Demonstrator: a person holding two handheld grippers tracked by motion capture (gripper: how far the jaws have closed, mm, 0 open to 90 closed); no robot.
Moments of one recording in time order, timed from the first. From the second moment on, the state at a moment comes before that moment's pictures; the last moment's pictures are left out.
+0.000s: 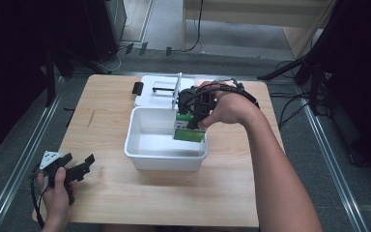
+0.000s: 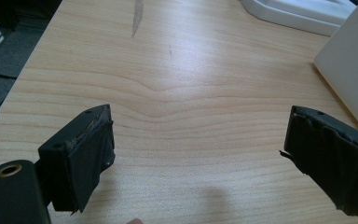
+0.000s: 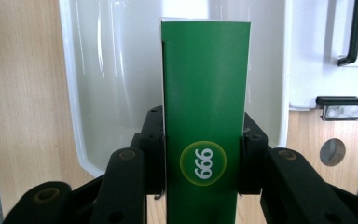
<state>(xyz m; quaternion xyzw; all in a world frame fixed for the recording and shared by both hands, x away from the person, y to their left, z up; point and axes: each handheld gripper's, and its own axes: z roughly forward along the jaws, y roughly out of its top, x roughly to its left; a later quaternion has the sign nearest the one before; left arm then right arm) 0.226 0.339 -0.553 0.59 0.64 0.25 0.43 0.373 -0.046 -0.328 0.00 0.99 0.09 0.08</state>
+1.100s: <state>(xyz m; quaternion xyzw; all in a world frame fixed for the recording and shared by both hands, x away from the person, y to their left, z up) 0.226 0.340 -0.553 0.59 0.64 0.25 0.43 0.378 -0.040 -0.372 0.00 1.00 0.08 0.06</state>
